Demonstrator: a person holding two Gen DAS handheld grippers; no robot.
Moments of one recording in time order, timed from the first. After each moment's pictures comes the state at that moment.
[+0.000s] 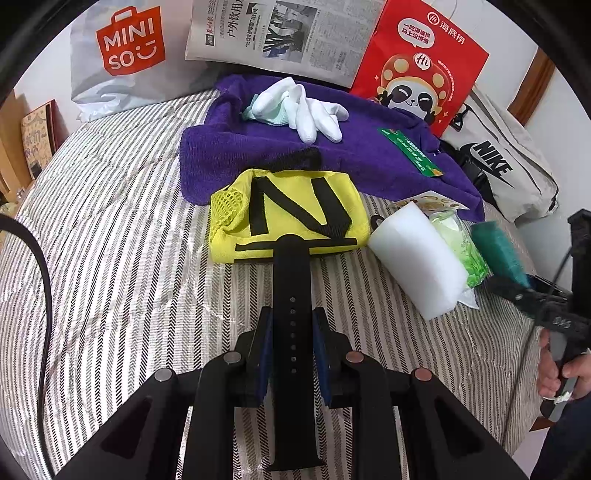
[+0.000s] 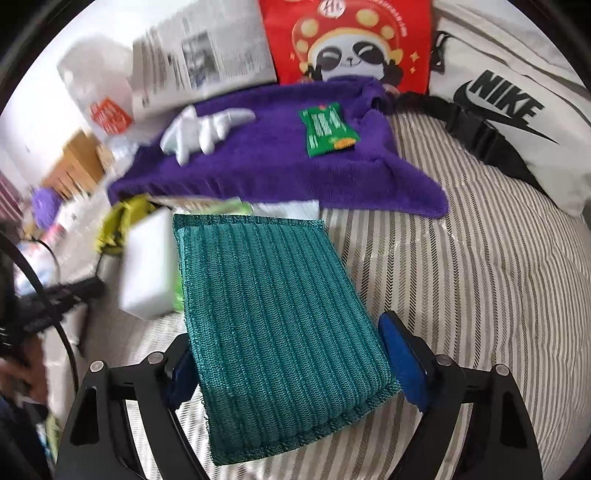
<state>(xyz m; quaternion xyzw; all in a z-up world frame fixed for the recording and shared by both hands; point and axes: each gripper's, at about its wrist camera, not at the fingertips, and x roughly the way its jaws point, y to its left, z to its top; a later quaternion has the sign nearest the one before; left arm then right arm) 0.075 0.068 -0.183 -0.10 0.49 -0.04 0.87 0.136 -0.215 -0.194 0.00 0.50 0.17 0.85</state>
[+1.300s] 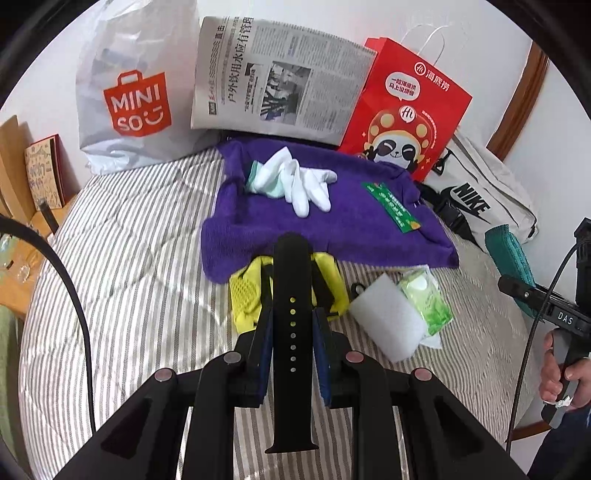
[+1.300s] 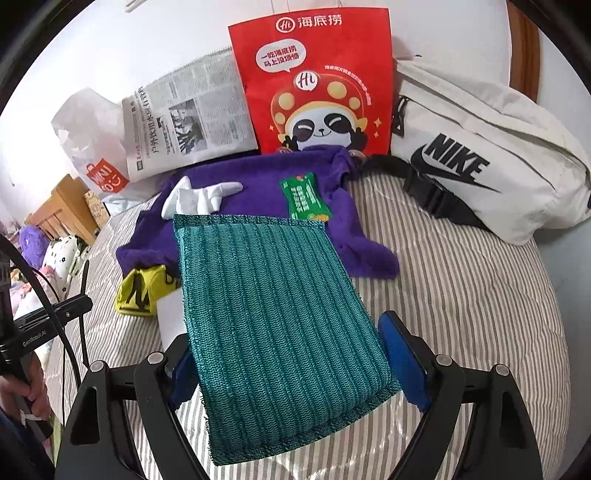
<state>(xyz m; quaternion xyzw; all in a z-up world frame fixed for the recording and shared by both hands) 0.082 0.092 -0.114 -0.10 0.44 -0.06 0.89 0.127 -0.223 -0.116 0.03 0.46 0.11 0.88</state>
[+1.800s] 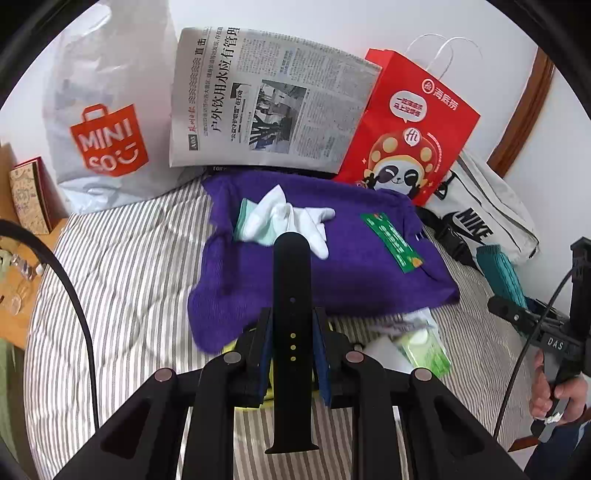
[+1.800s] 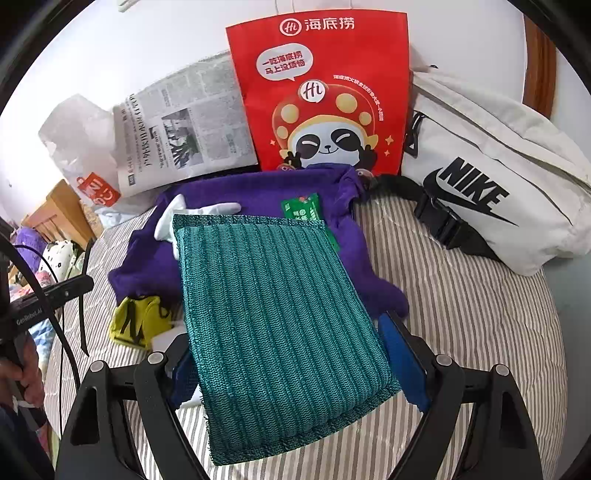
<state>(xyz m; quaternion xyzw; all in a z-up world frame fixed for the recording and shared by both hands) 0.146 0.096 -0.095 -0.10 0.43 -0.07 0.89 0.168 -0.209 -0.109 0.02 0.45 0.11 0.89</state>
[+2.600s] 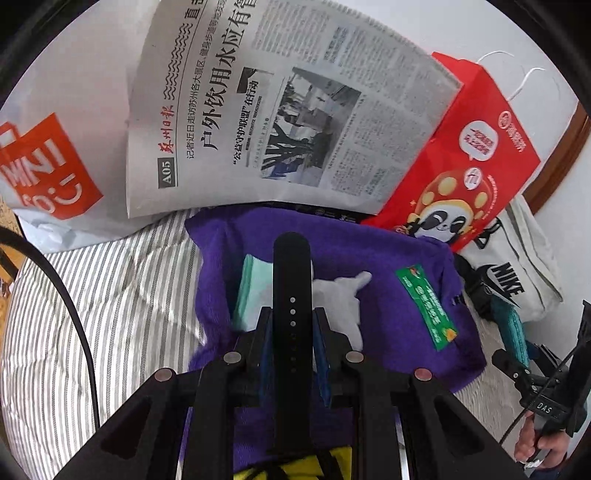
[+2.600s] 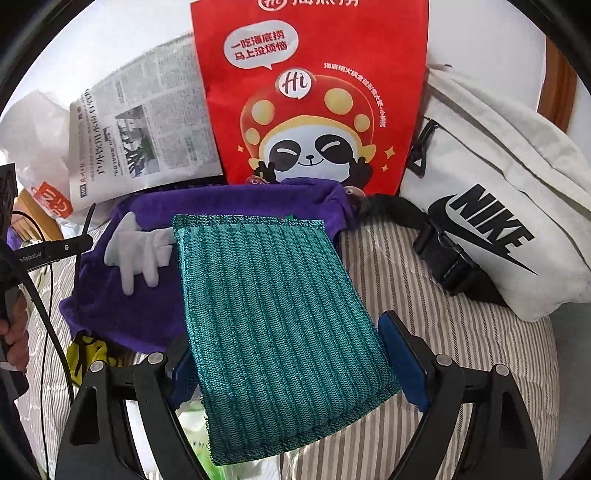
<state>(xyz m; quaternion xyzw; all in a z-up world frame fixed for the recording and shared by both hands) 0.271 0.114 -0.123 -0.14 0.45 -0.06 0.88 0.245 -0.205 -0.131 -0.01 0.45 0.08 0.89</state>
